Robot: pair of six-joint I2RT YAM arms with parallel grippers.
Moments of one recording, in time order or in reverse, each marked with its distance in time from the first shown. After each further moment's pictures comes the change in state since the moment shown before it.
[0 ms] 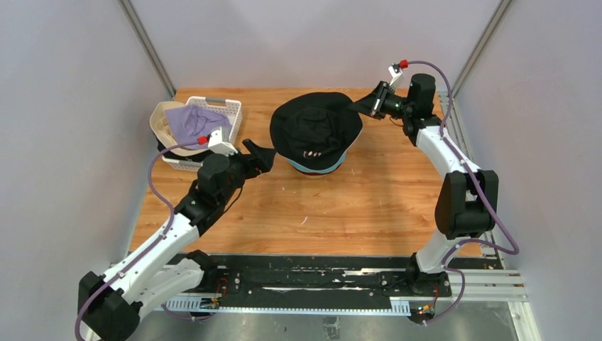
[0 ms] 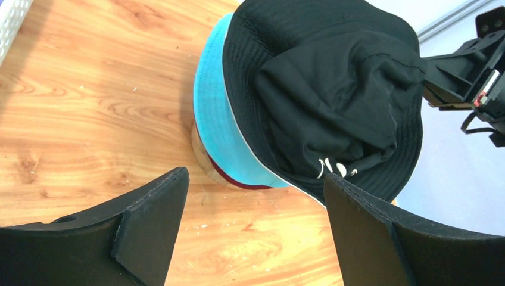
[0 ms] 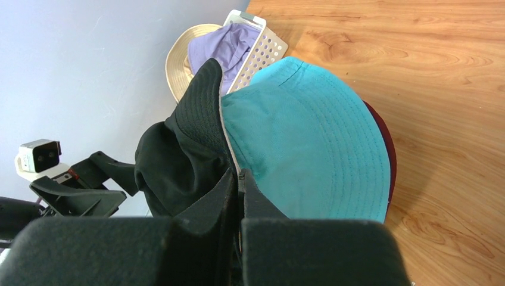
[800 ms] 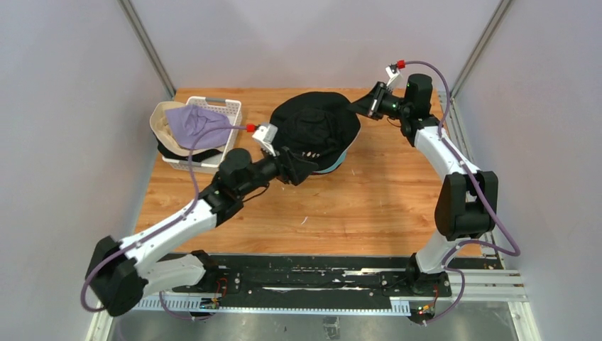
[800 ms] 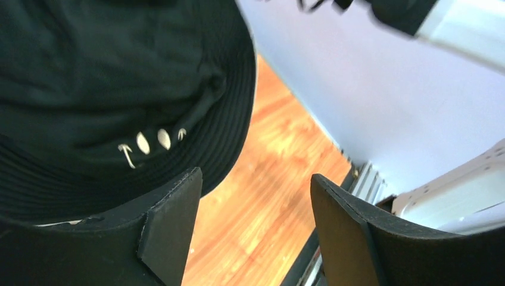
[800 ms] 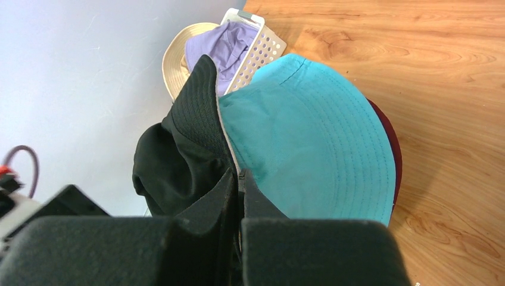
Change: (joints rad) left arm -0.161 0.259 0.089 0.248 0.450 0.107; right arm 0.023 -0.009 -0.004 -0.017 0.034 -0.006
